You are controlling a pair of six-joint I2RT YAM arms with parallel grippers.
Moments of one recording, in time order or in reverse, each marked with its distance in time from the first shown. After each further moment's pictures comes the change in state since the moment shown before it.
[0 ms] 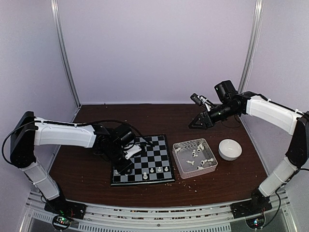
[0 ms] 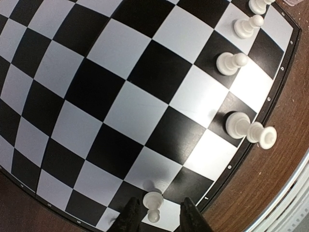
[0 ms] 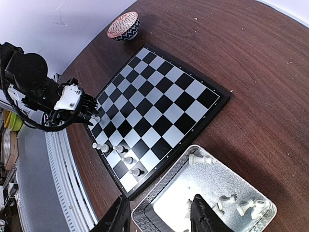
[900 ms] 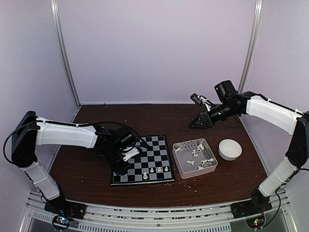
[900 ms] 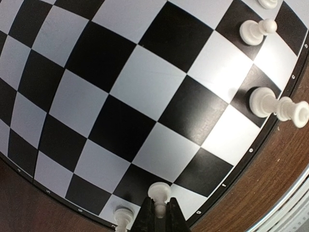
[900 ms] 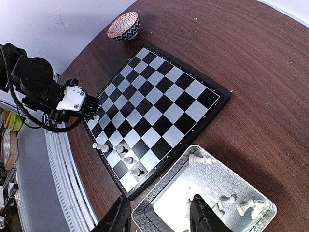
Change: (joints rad) left arm -0.001 0.017 0.000 -0.065 -0.053 0.005; right arm 0.000 0.000 0.000 0.000 0.000 0.000
